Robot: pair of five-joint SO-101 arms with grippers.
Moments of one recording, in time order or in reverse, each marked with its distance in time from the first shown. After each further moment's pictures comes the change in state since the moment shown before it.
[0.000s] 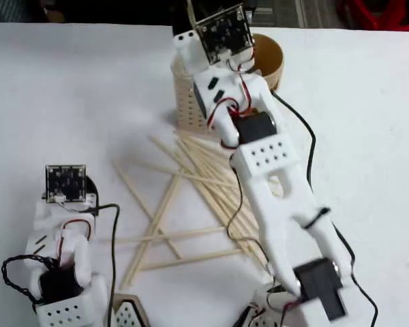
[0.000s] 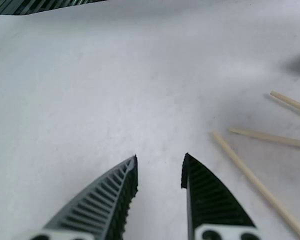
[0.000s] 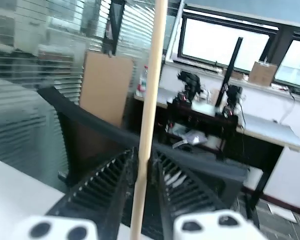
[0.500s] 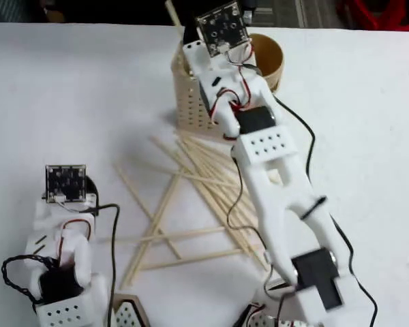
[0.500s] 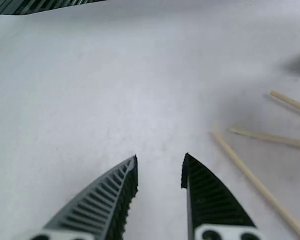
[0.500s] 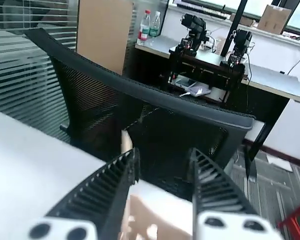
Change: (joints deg) left arm 0.0 0.0 0.0 0.0 0.0; right arm 1.8 1.5 0.1 10.5 0.0
